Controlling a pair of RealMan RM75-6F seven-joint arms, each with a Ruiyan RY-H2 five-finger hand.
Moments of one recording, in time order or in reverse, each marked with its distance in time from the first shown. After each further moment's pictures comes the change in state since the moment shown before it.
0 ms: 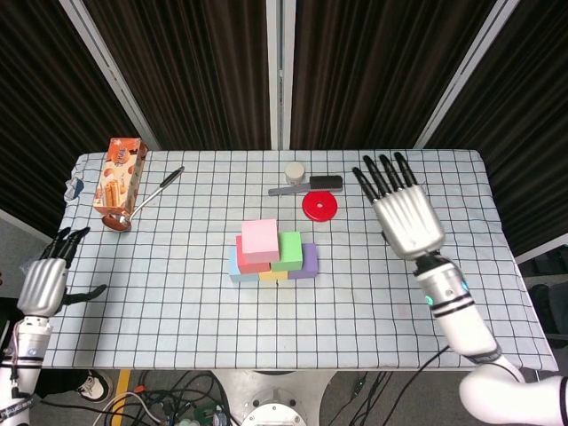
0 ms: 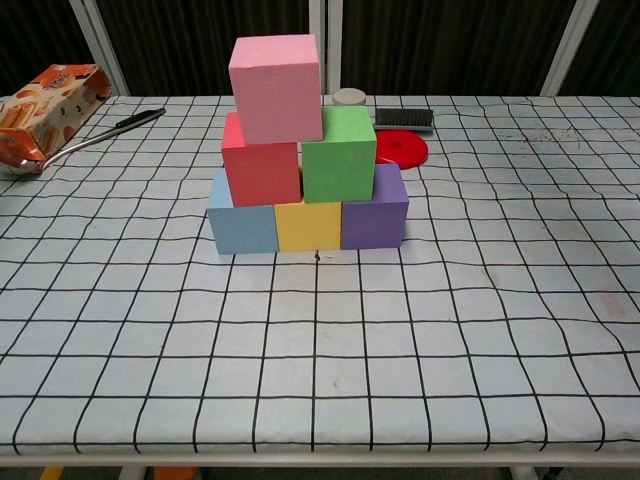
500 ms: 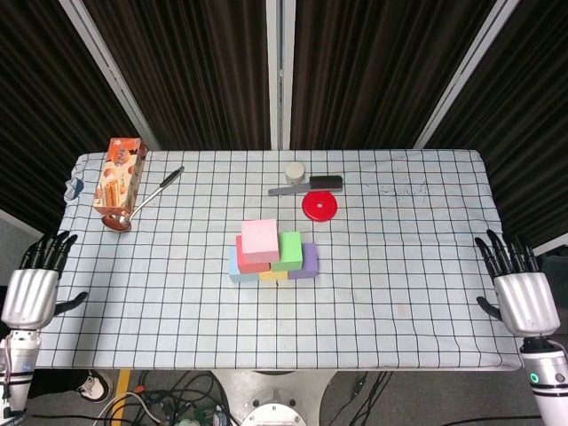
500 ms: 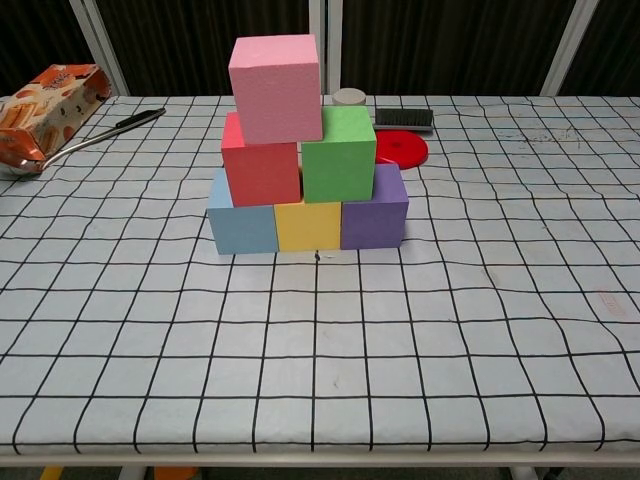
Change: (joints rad) left arm 0.063 -0.004 0.029 0.016 0.031 0.115 0.297; right arm -0.494 -0.150 -0.287 0.581 -0.471 0.332 0.650
